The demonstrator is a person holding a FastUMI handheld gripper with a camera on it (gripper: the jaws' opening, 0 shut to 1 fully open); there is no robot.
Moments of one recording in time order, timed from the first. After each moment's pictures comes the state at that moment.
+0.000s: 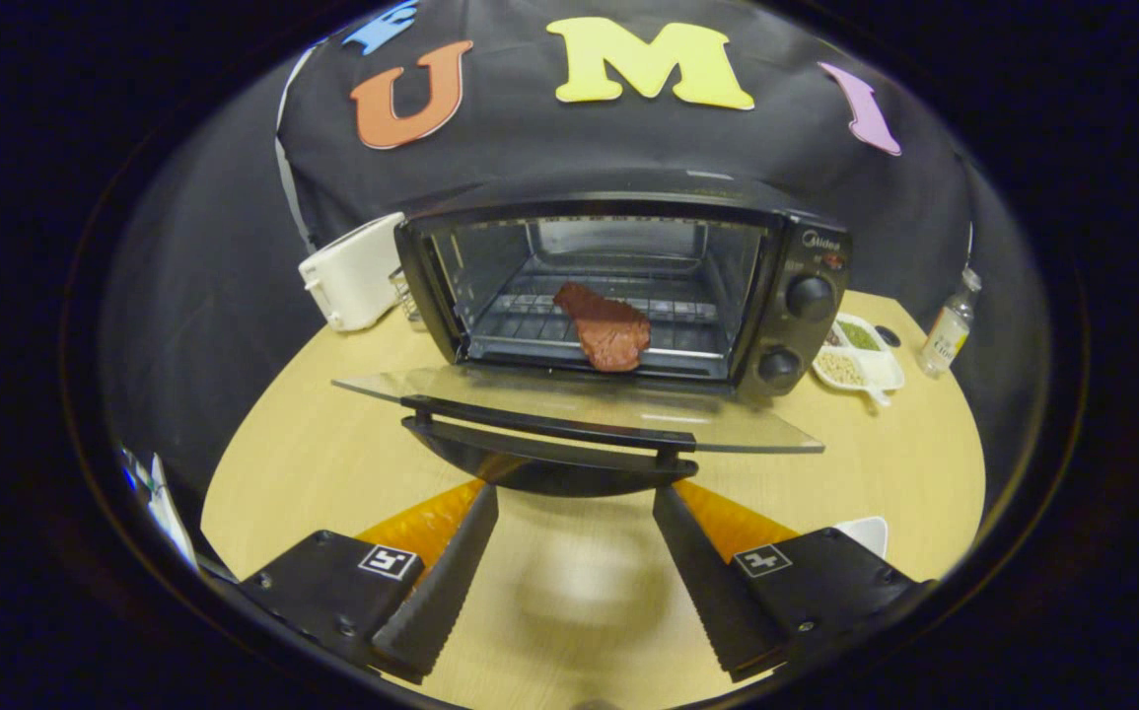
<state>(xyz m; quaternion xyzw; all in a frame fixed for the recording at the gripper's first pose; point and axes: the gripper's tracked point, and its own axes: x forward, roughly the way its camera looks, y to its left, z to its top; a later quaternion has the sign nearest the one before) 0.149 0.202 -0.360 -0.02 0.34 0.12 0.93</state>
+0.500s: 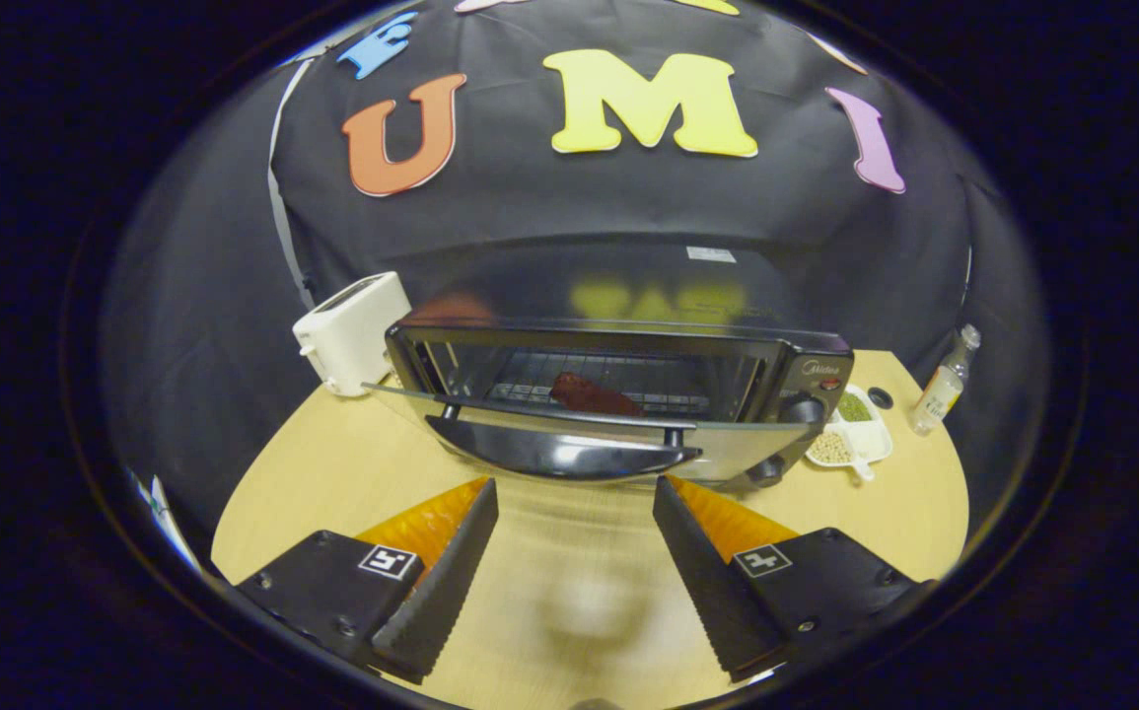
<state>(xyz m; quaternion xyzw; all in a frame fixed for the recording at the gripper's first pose) 0.189 0.210 -0.304 -0.01 0.29 0.12 0.95</state>
